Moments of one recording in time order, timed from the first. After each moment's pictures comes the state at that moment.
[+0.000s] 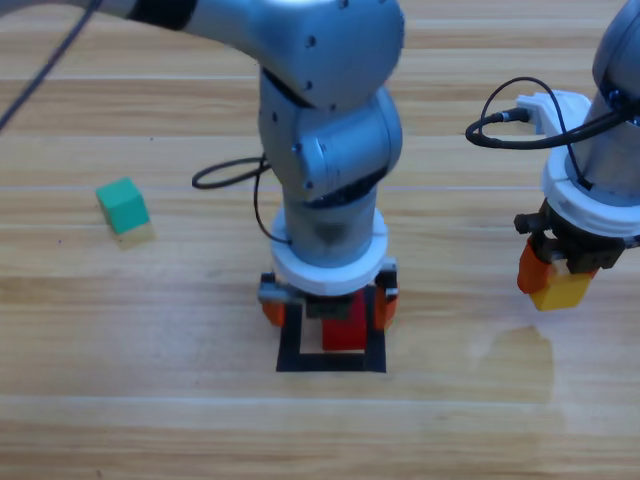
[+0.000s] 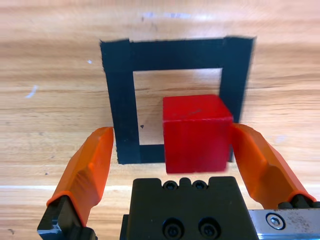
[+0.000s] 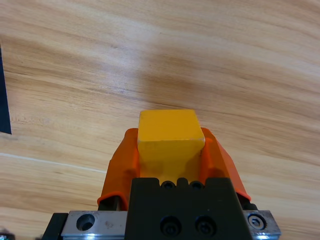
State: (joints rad) arm 0 -0.93 2.28 -1.79 1.00 0.13 -0.99; arm 1 0.70 2.03 -1.40 0.84 -0.03 0.46
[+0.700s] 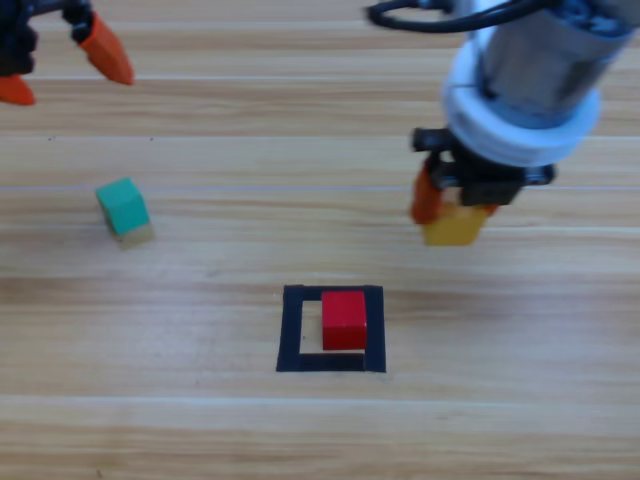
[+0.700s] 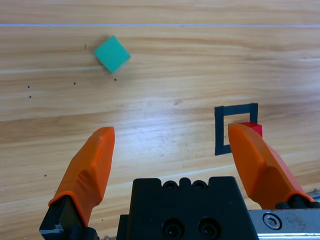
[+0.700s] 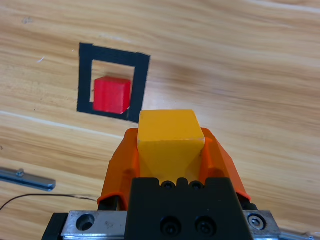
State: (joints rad) arm 0 -0.35 1.63 -1.51 0.95 -0.05 -0.44; arm 1 0.92 2.02 -1.78 1.07 -0.08 0.74
